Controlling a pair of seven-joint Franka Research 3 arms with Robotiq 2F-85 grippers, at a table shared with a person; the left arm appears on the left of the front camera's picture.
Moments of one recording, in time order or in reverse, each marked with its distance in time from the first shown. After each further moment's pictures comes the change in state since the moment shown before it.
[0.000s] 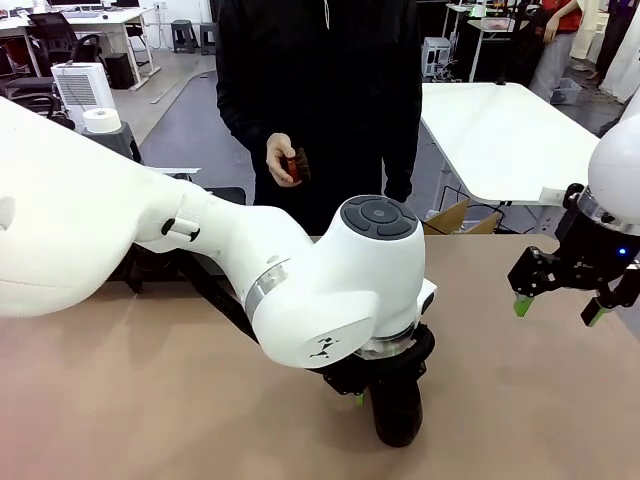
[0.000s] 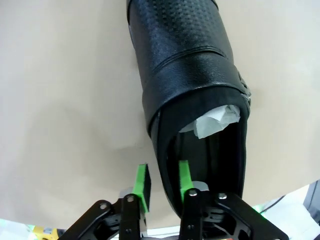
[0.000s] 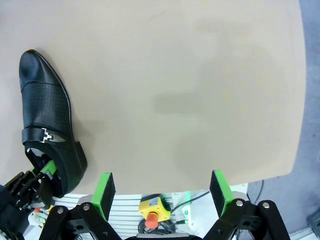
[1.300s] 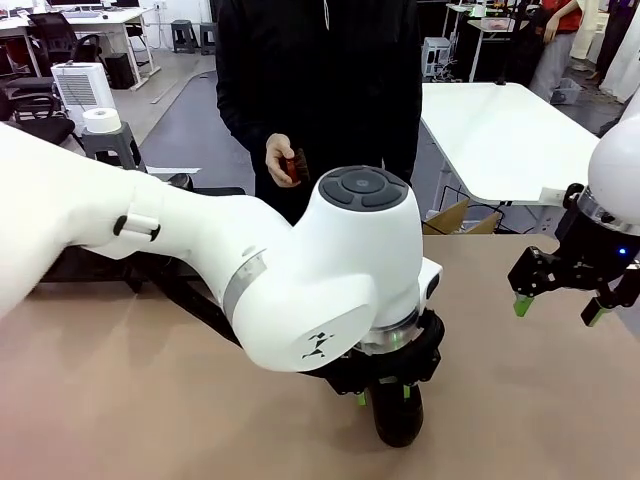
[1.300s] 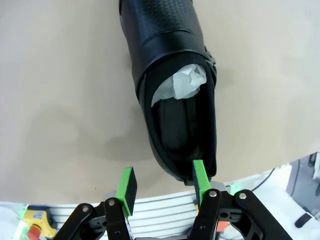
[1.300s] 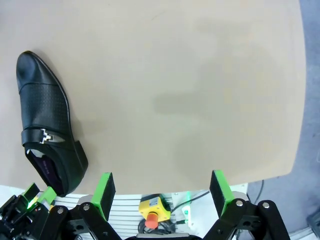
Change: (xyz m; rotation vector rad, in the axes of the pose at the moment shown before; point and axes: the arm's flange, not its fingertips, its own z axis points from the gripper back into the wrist) left arm -0.019 0.002 0.045 -0.073 0.003 0.029; right arm 0.000 0.000 0.000 0.000 0.000 0.000
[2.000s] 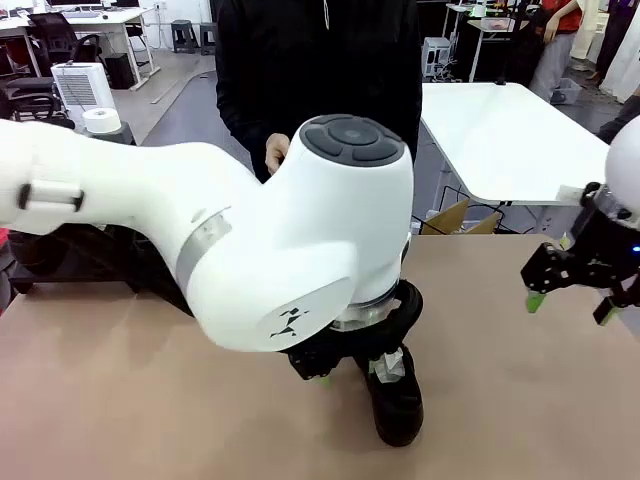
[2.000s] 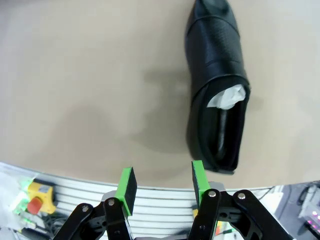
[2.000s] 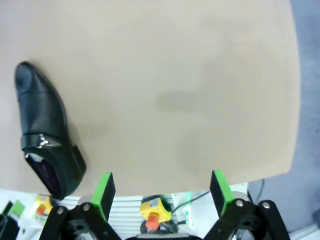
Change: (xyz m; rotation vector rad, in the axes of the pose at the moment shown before) left arm 0.000 0.024 0.053 0.075 -0.081 0.207; right arm 0.003 -0.010 0.002 0.007 -0.002 -0.024
